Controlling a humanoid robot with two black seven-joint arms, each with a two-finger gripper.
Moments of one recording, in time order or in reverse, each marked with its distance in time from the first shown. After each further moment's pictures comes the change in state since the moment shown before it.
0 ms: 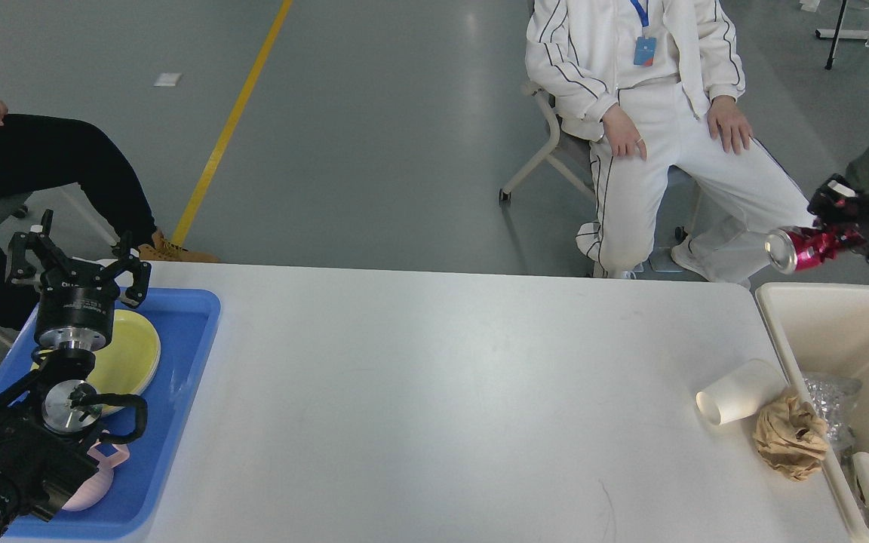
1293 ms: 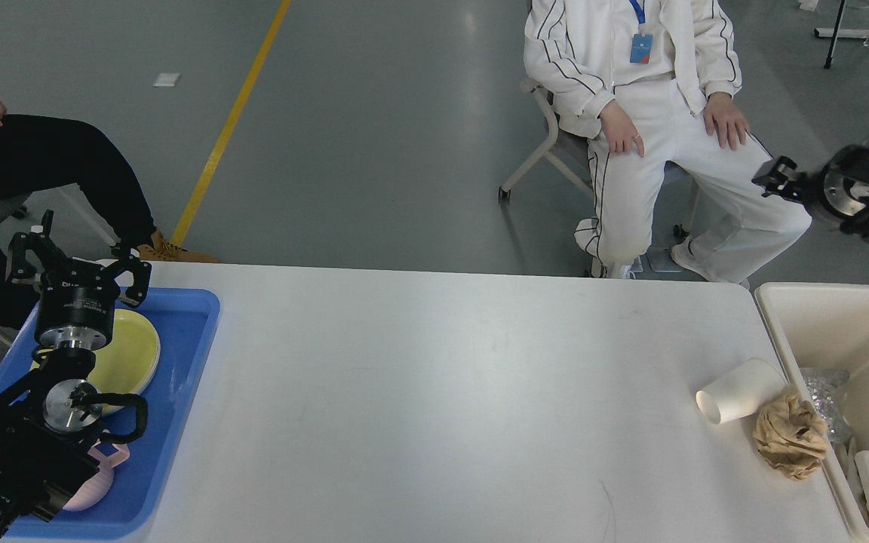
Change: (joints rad) left arm 0.000 0.000 0.000 0.000 -0.001 0.000 0.000; right arm 0.057 0.271 -0.080 -0.125 -0.068 0.058 -0.035
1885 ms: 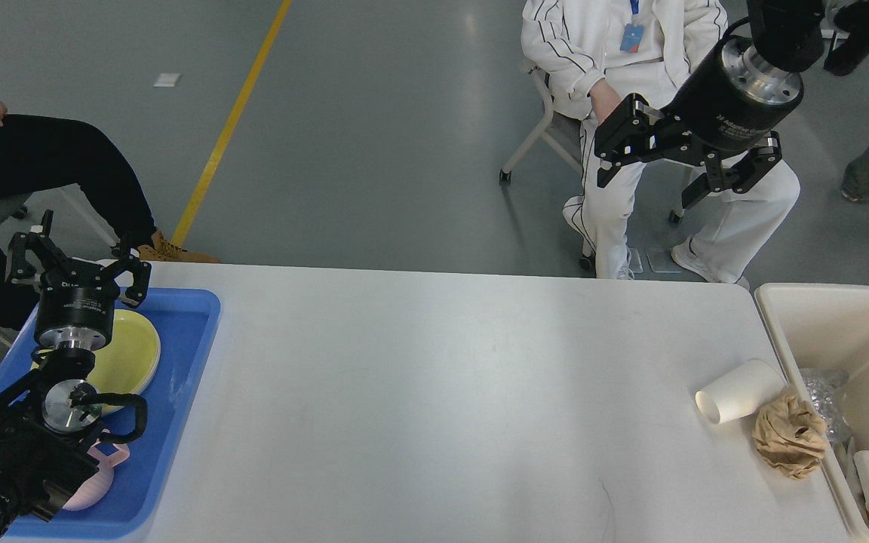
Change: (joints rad) left arm 0.000 0.000 0.000 0.000 0.000 0.000 0.000; right arm 0.438 0.079 0.108 0.239 0.009 0.638 0.000
